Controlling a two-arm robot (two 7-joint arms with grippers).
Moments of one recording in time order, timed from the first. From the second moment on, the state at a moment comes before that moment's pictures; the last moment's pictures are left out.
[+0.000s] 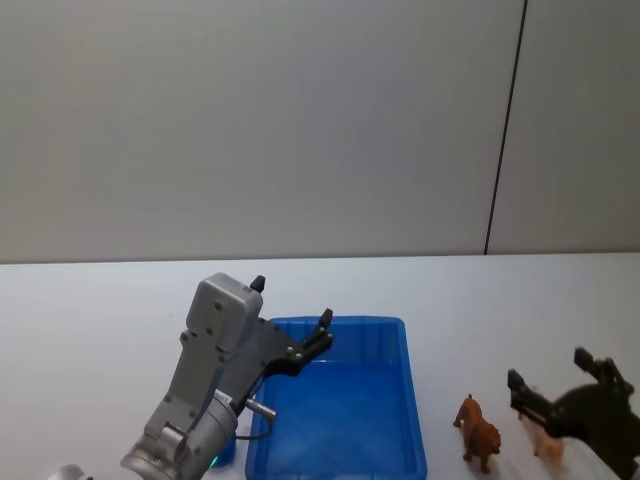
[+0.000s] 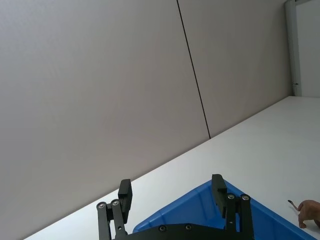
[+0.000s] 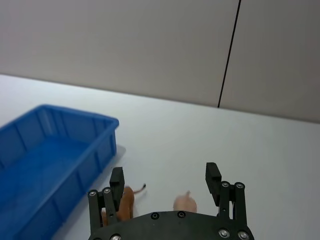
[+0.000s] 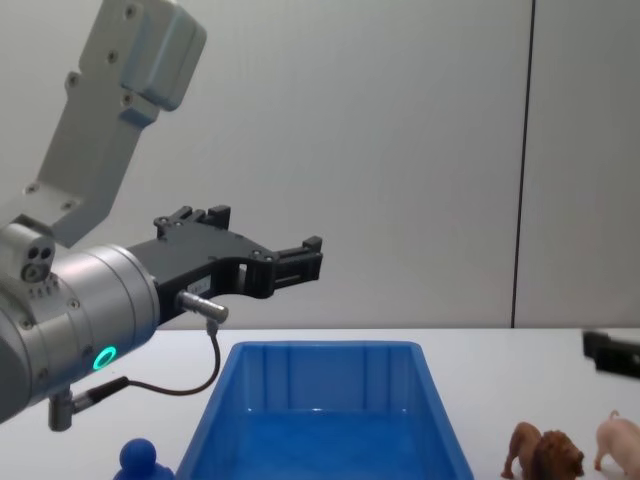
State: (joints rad) left arm -0.24 0.38 0.45 -1.63 -0.20 0.01 -0.01; right arm -0.04 0.38 -0.20 -1.74 0.31 0.14 0.09
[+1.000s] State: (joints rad) left arm -0.24 0.38 0.45 -1.63 -0.20 0.01 -0.01; right arm 0.01 0.37 -0.21 -1.56 0.29 0.27 0.16
